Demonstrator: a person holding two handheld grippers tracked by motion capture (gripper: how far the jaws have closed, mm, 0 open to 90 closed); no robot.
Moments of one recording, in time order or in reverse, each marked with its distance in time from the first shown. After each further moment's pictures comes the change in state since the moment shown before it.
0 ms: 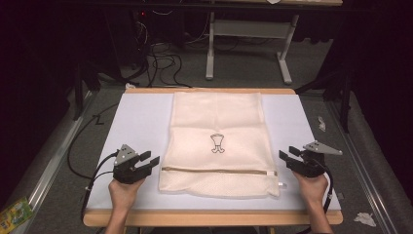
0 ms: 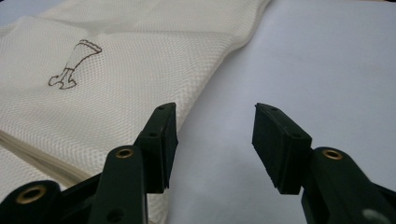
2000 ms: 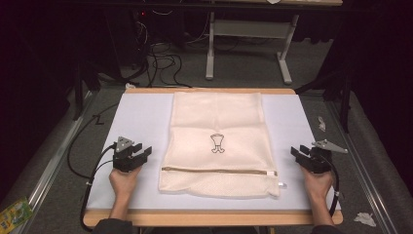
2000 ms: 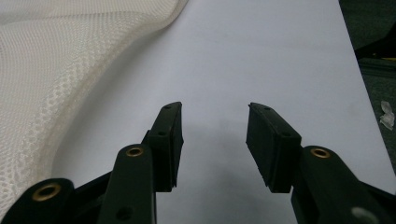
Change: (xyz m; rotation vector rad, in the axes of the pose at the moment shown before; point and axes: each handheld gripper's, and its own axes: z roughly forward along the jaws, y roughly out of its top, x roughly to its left) left arm 0.045 -0.013 0.043 0.052 0.172 -0.074; right arm -0.043 -0.015 0.018 0.019 -0.151 0.073
